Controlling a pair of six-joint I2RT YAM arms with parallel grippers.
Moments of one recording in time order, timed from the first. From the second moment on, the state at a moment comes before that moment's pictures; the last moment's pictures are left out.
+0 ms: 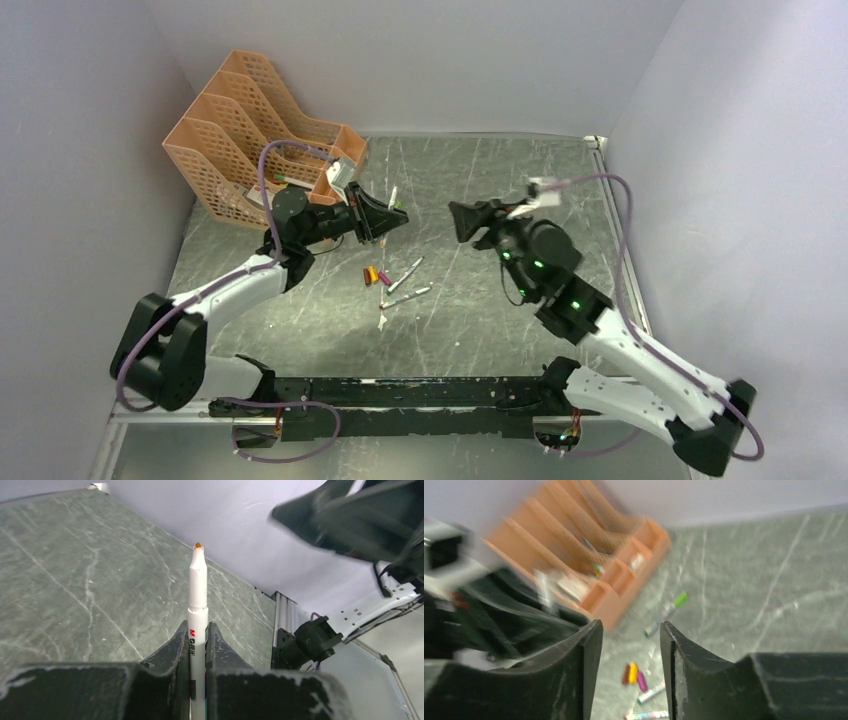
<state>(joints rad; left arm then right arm) -0.48 1.33 0.72 0.74 0.76 -0.54 0.84 0.83 0.81 0.09 0.42 0.42</state>
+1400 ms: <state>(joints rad) -0.23 1.16 0.86 0.07 0.53 -0.42 0.97 1.91 1.20 -0.17 0.14 0.29</state>
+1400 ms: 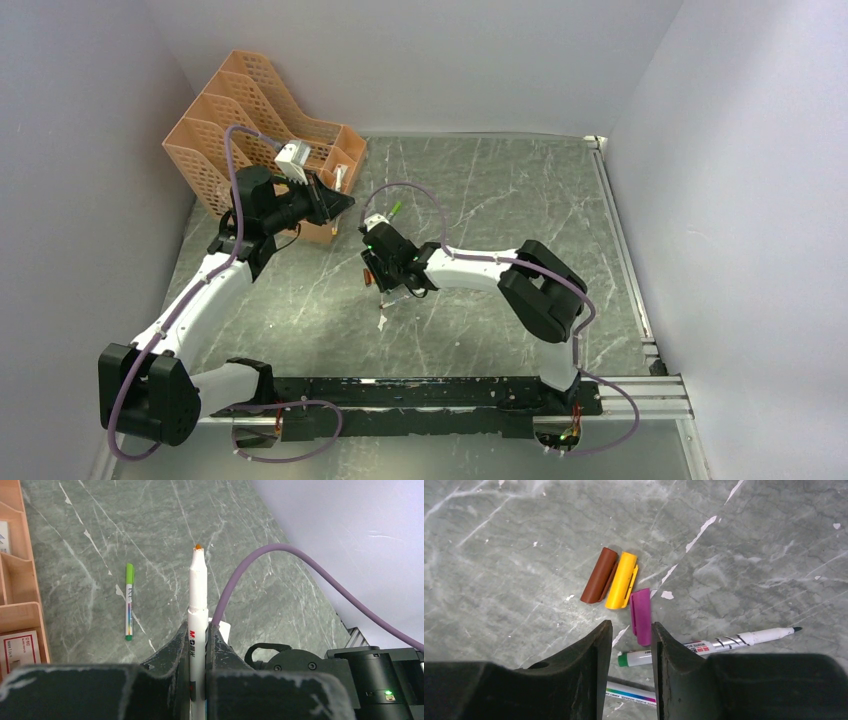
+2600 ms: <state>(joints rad) -0.22 1.17 0.85 0.09 0.62 -0.43 0.98 1.96 1.25 -0.21 0.23 0.25</state>
